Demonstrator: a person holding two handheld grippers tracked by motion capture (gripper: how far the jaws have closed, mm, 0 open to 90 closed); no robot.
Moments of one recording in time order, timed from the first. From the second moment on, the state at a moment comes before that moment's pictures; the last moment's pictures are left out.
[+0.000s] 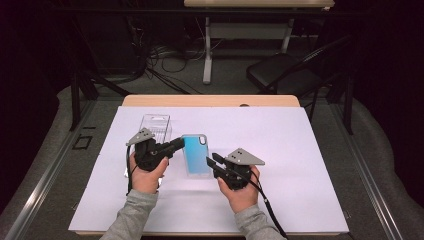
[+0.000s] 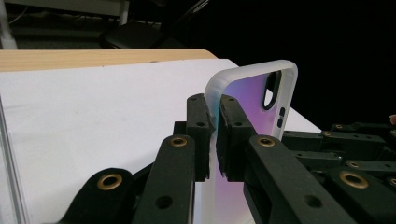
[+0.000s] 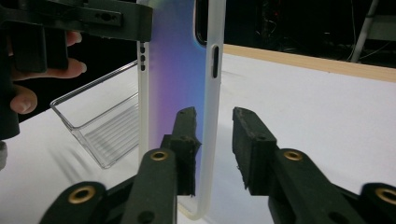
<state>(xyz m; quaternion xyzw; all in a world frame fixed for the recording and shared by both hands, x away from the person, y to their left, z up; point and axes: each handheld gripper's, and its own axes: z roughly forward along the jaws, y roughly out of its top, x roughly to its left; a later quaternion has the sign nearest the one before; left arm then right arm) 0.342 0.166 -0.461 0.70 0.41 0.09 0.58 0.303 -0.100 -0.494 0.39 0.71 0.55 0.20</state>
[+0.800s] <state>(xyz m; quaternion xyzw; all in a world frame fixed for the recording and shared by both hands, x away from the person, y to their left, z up) 0.342 0.198 -0.453 0.67 0.44 0.12 0.59 0.295 -0.134 -0.482 0.35 0.74 0.51 0.25</state>
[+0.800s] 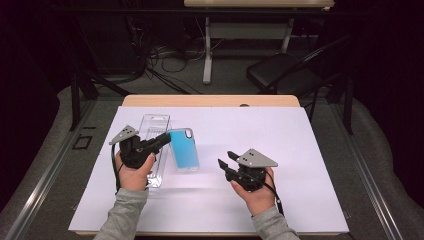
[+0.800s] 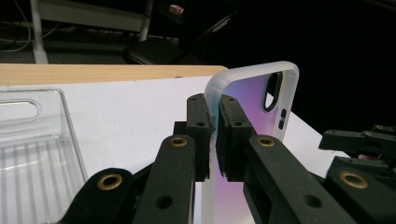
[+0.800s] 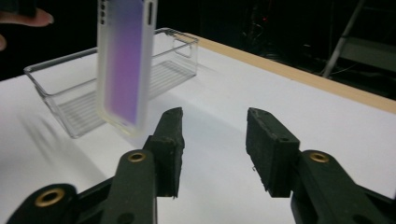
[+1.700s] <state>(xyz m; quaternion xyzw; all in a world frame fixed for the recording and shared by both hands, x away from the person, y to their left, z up) 0.338 0.220 -0.444 0.65 0.44 0.14 0.60 0.283 -0.200 -0.491 0.38 0.74 0.49 0.27</state>
